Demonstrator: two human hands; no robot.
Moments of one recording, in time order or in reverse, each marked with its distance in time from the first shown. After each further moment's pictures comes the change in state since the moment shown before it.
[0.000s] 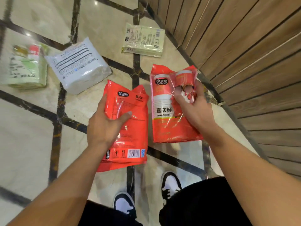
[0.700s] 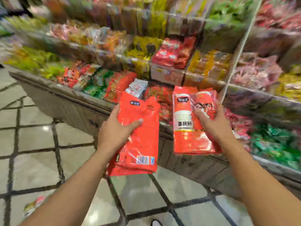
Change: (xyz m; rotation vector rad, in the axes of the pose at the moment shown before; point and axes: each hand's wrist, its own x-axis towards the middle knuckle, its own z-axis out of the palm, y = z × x) left_hand -0.320 0.542 -0.331 -0.068 -0.275 0.800; right_hand -0.425 -0.301 -0.536 0.251 0.764 -0.004
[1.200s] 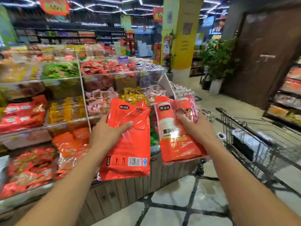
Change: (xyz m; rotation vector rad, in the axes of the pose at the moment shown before) left_hand -0.204 0.322 0.184 -0.134 -0.549 0.546; right_hand -0.223 0.087 -0.391 -0.038 0.678 0.272
